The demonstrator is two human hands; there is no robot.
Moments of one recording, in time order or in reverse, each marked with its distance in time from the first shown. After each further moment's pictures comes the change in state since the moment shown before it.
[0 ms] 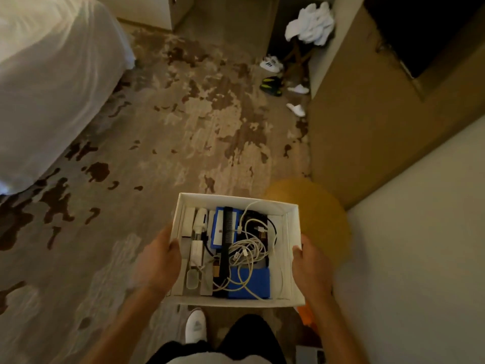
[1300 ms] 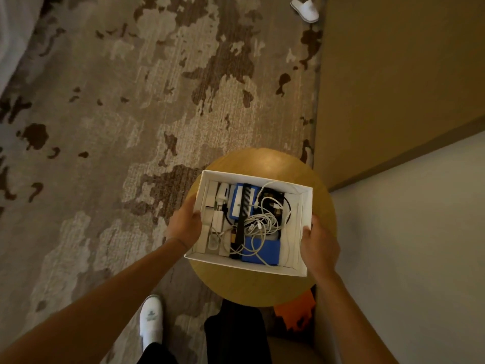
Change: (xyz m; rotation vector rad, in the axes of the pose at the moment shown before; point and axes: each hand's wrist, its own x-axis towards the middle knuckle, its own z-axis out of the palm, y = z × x) left_hand 0.215 0.154 0.461 0.071 -0.279 -0.150; right_hand 0.403 0.326 0.057 -0.065 -0.083 0.077
